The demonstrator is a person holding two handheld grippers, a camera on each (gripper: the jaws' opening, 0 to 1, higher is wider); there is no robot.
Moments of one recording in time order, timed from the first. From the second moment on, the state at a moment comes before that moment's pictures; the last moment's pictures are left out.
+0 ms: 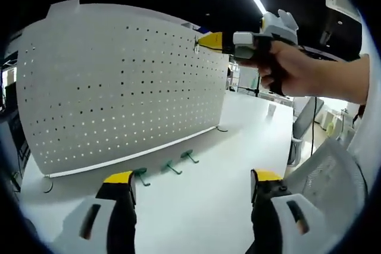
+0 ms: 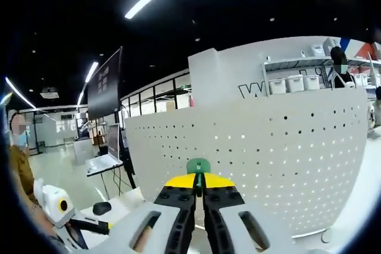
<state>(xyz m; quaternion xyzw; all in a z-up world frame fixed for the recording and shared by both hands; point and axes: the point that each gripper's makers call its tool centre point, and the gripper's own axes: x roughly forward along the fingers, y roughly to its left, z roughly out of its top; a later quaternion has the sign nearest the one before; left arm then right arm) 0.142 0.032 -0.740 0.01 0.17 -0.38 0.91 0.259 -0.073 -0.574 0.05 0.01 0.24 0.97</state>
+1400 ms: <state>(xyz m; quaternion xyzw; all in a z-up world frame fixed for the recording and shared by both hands) 0.141 0.038 -0.744 0.02 0.16 -0.37 0.91 0.352 -0.027 -0.542 0.03 -0.06 0.16 0.99</state>
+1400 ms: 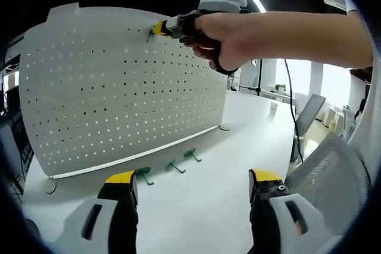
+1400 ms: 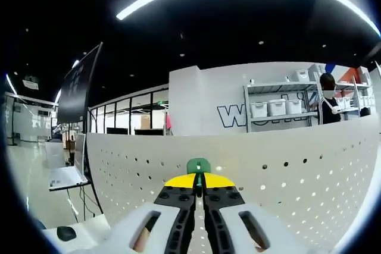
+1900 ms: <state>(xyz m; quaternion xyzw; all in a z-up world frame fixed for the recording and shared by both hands) 0.142 0.040 -0.748 0.02 0.17 -0.37 0.91 0.362 -0.024 -0.549 0.03 -0.05 0.15 0.99</state>
